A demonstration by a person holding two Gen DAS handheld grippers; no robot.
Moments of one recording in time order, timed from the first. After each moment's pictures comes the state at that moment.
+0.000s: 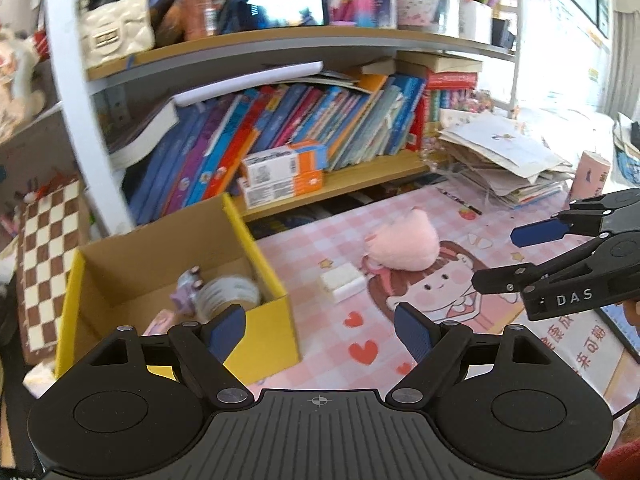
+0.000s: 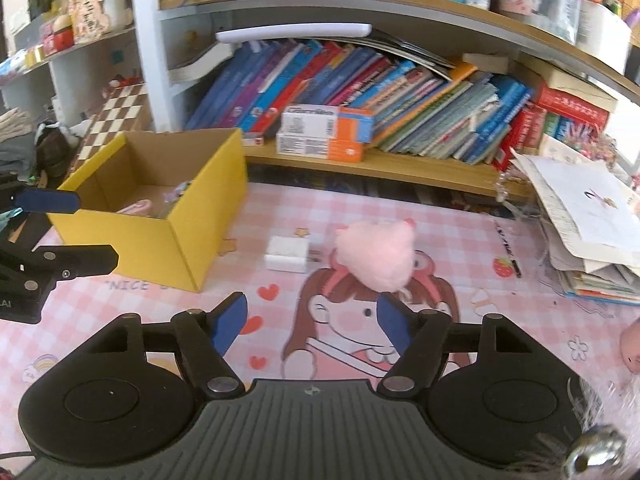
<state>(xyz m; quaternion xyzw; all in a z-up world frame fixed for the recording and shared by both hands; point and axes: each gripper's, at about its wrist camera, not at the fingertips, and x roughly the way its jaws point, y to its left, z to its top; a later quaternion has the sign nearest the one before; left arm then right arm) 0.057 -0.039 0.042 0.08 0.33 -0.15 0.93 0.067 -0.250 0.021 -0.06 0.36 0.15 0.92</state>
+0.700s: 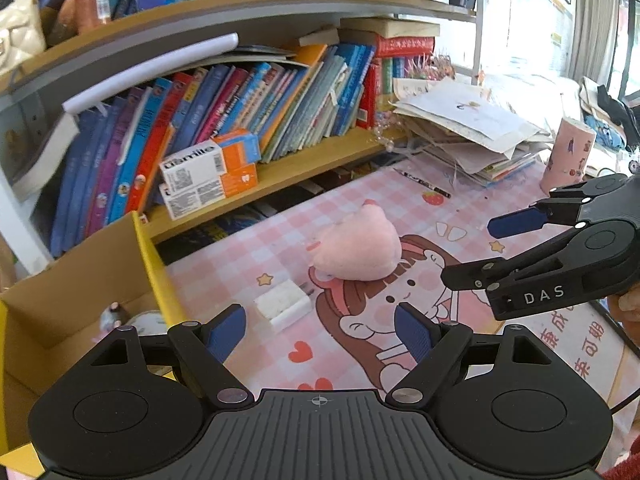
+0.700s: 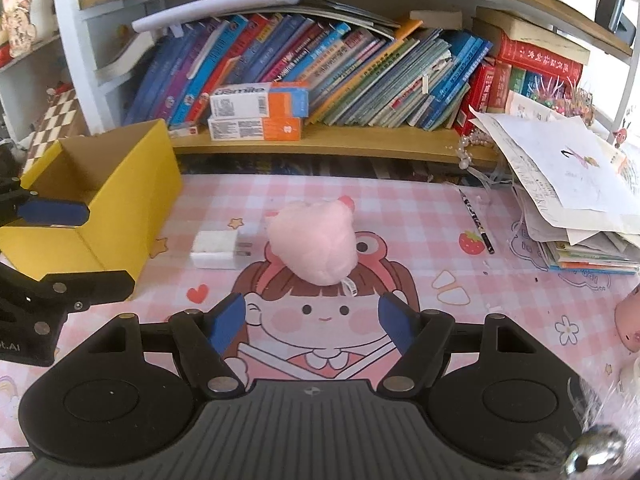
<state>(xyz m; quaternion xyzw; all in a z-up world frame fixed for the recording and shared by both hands) 0.120 -0.103 0.009 0.11 0.36 -0.21 0.90 0.119 -0.293 -0.010 -0.03 0.39 0.11 0.91</state>
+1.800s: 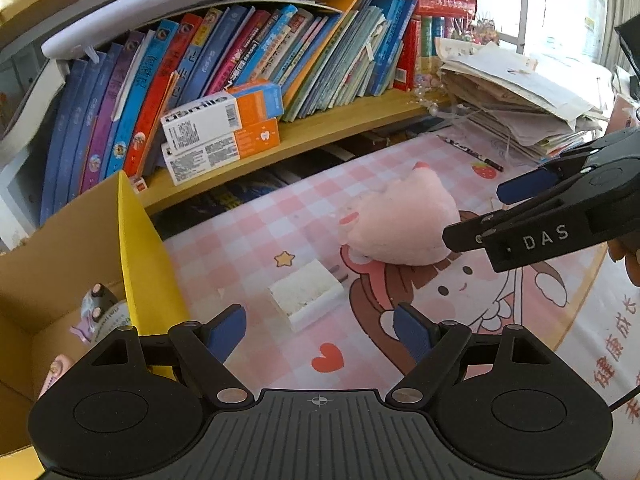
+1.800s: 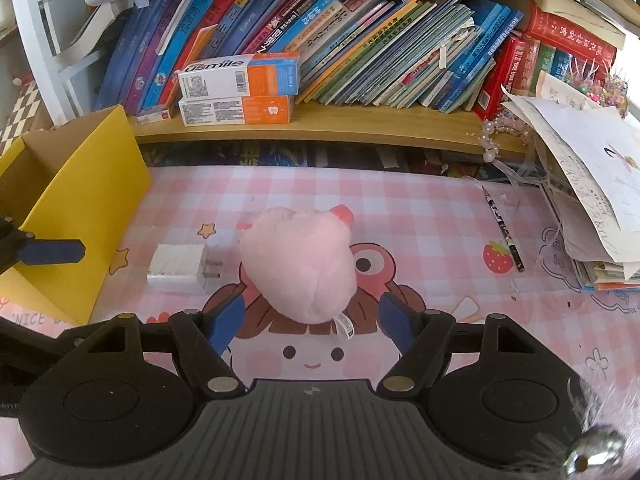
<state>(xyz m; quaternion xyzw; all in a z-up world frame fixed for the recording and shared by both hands) 0.168 -0.110 -0.045 0.12 0.38 -0.16 0.90 0.198 -0.292 -0.049 -0.03 0.42 0.11 0.90</state>
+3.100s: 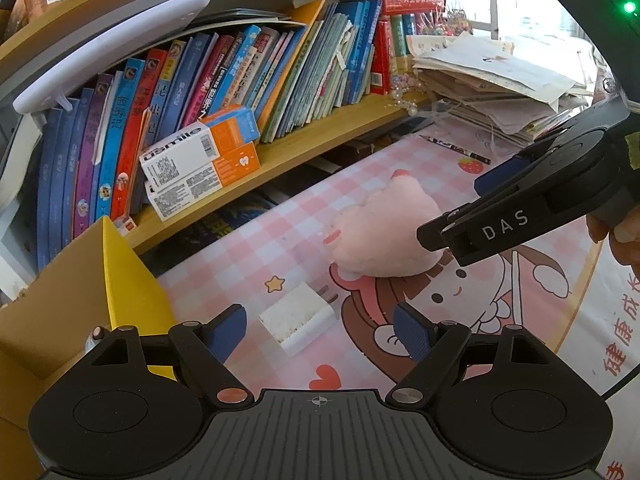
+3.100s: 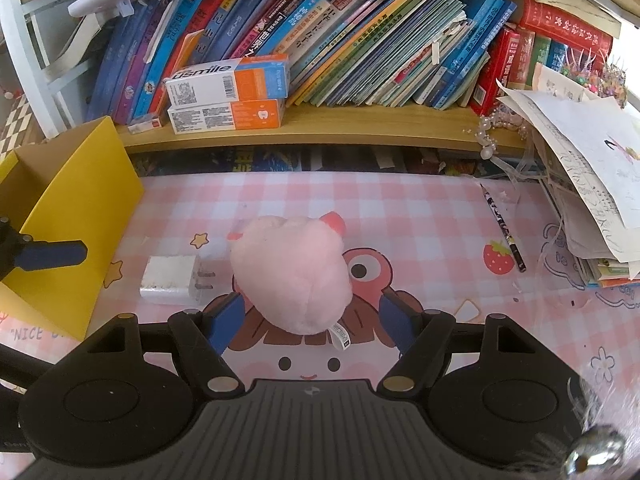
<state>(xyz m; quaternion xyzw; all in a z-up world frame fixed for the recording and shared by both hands) 0.170 -0.129 -0.043 0.17 0.36 -0.18 0.90 0.207 -0.298 -0.052 -0.02 0.42 0.11 0.90</state>
